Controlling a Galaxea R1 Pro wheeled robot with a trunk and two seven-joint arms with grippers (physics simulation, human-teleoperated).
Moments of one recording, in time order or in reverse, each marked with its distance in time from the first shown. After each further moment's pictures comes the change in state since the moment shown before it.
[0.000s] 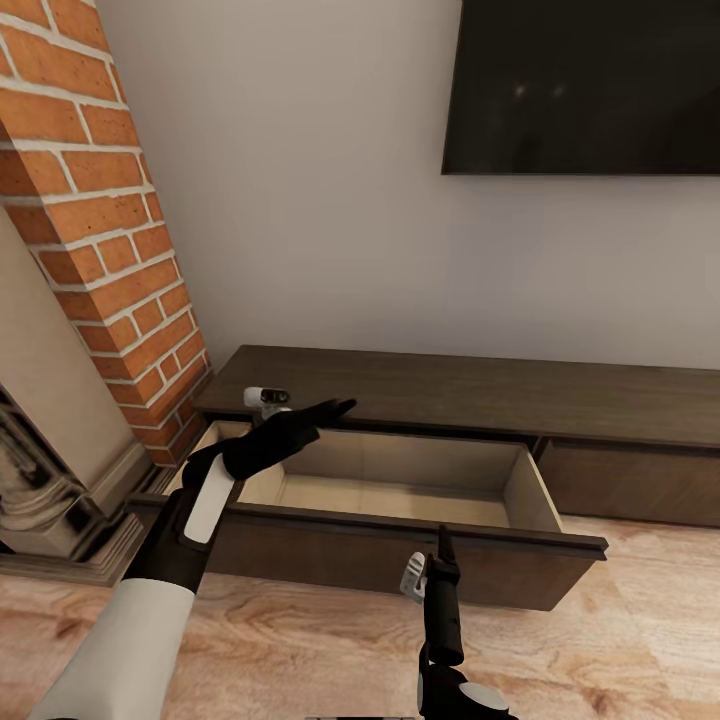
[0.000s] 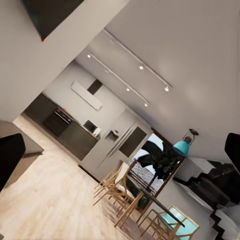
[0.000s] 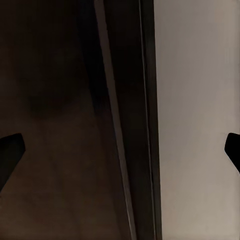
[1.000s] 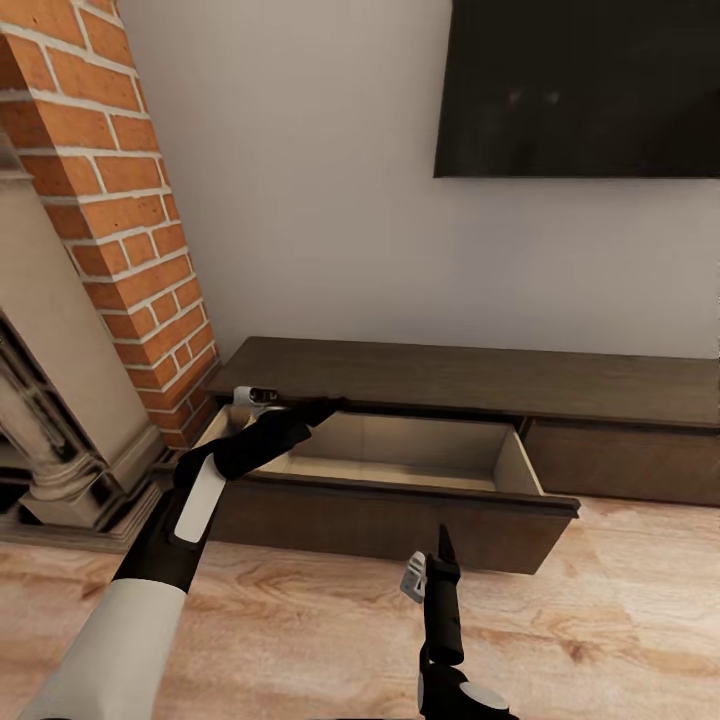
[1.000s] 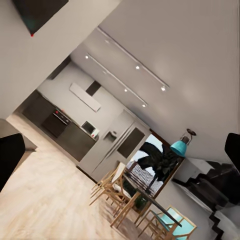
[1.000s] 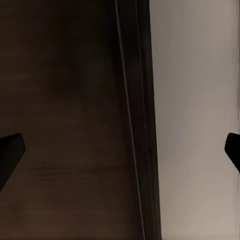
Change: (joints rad) left arm 0.000 0.029 0.005 0.002 0.034 0.003 0.002; right arm 0.000 -0.002 0.000 -0.004 -0.001 -0.007 0.009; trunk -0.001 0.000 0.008
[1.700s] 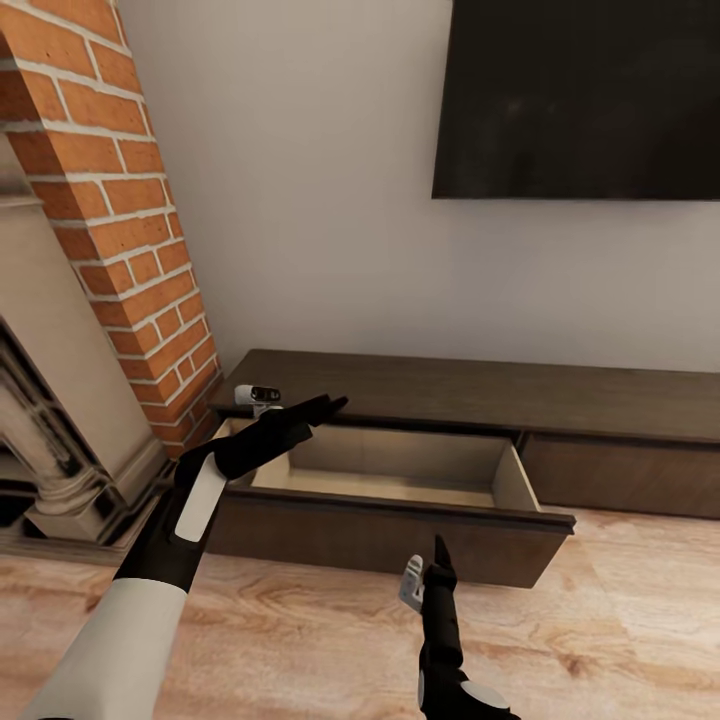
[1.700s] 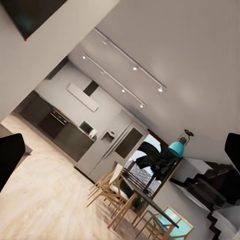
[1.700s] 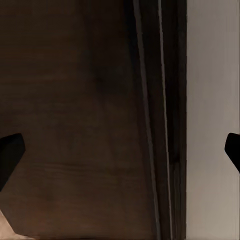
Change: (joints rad) left arm -0.002 -0.002 -0.003 -0.005 0.006 0.015 0.009; right arm 0.000 -0.002 -0.006 -0.006 -0.010 0.000 0.206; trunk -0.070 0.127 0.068
